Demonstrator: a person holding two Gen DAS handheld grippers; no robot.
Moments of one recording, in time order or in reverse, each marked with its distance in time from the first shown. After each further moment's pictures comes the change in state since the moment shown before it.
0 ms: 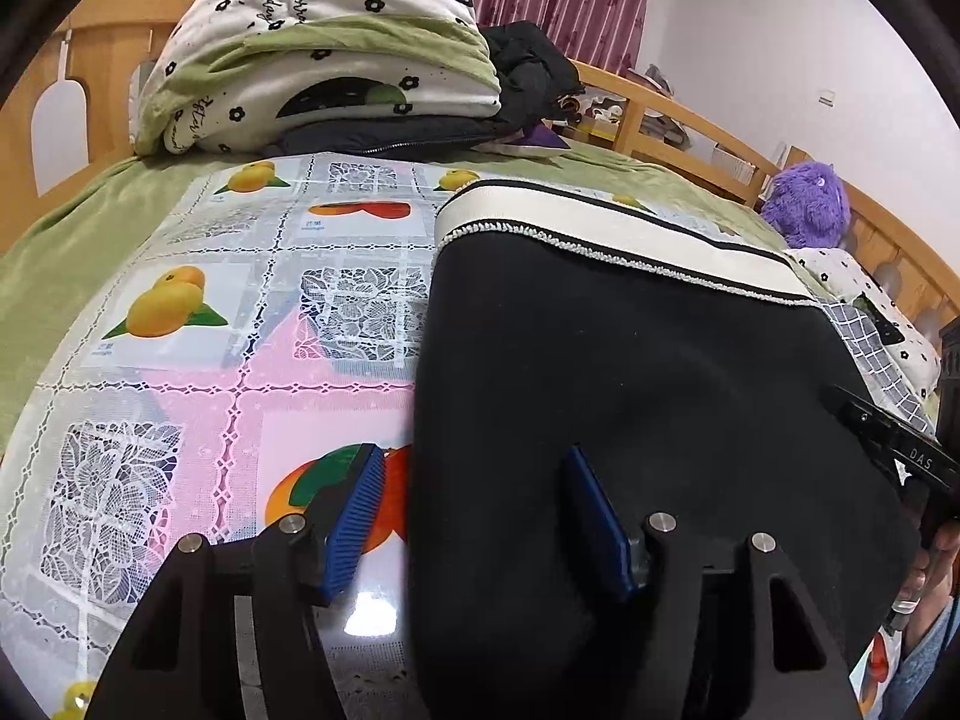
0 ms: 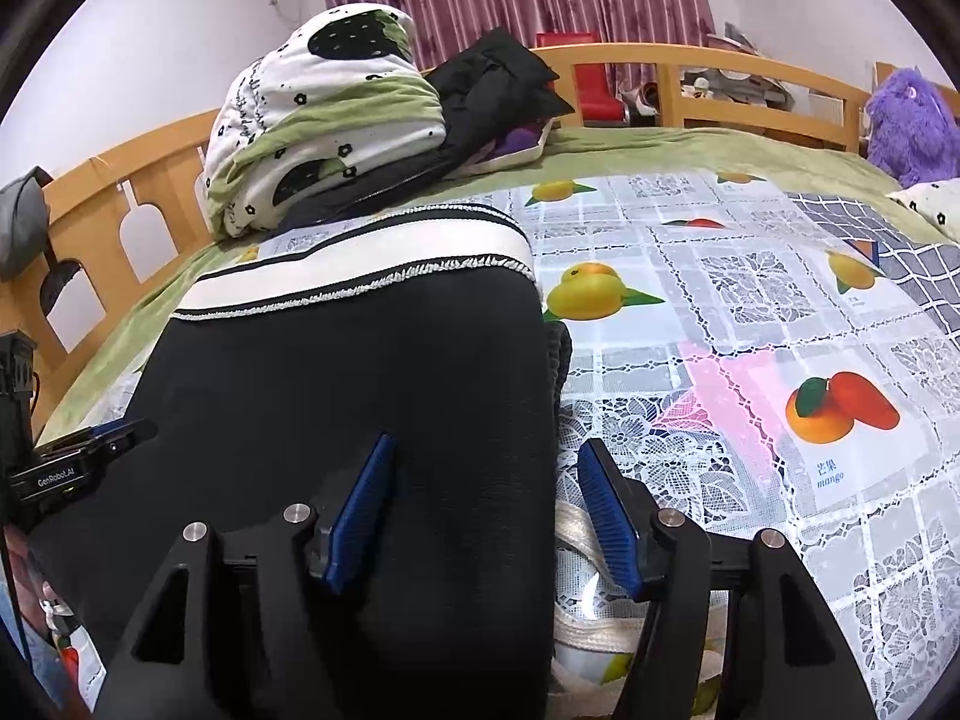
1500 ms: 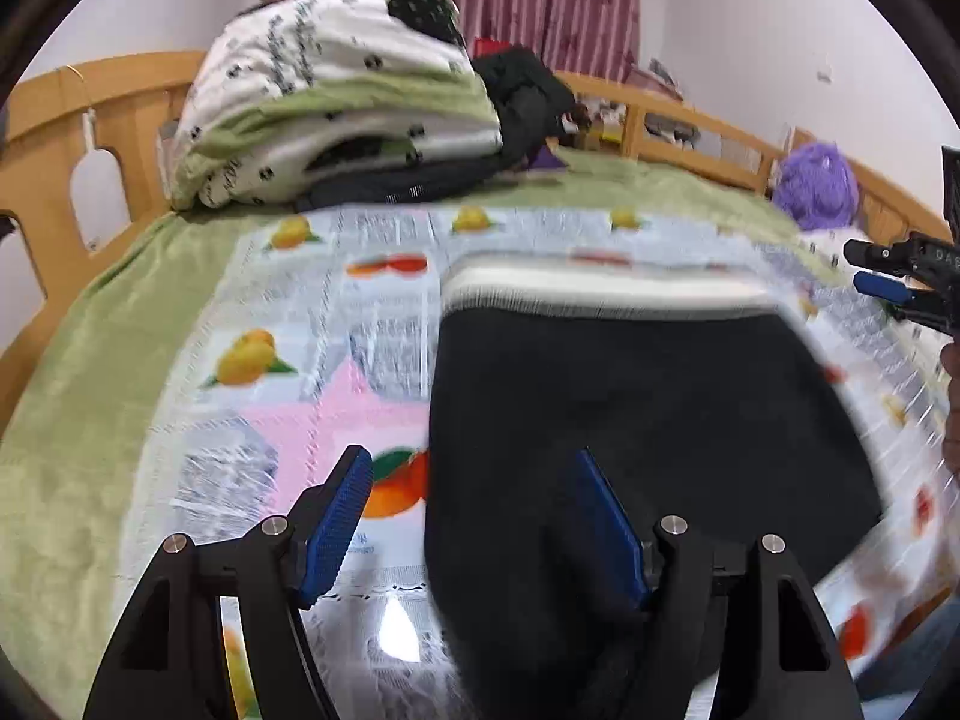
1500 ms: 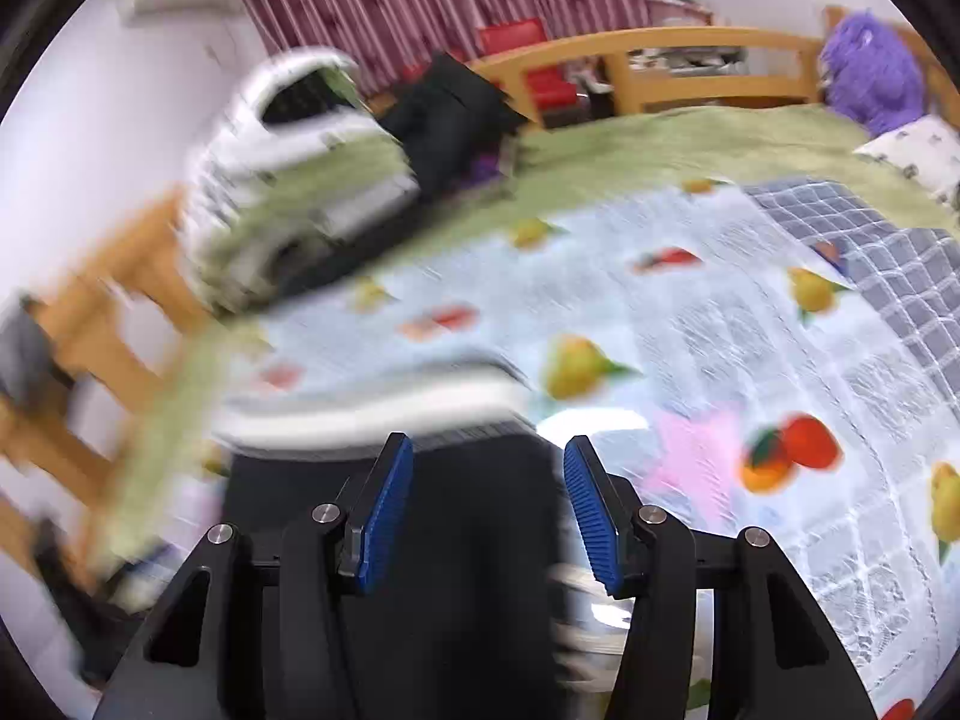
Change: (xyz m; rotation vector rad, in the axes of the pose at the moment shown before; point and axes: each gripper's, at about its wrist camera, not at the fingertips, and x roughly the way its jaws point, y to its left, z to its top) left arm -0.093 -0.031 0.025 0.049 -0.027 0.106; right arm -0.077 0.010 0.108 0.195 -0.004 0.002
